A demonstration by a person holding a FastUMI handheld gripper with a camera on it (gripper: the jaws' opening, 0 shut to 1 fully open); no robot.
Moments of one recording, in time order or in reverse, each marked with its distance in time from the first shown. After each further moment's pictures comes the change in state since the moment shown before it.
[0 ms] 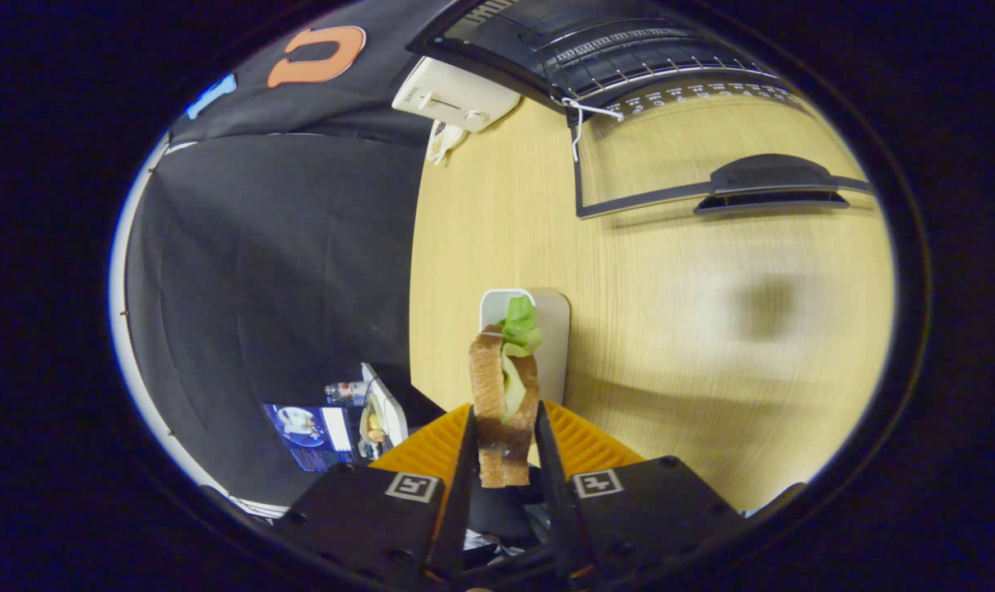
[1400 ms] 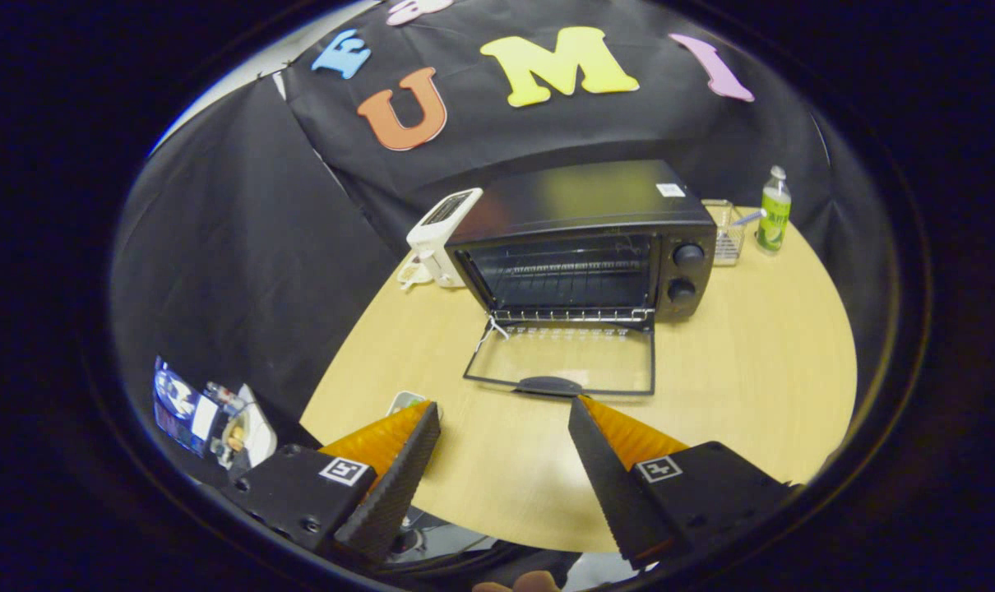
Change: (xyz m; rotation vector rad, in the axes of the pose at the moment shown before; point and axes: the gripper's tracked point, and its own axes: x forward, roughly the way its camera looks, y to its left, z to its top) arm -0.192 -0.021 0.047 -0.354 -0.490 -0.319
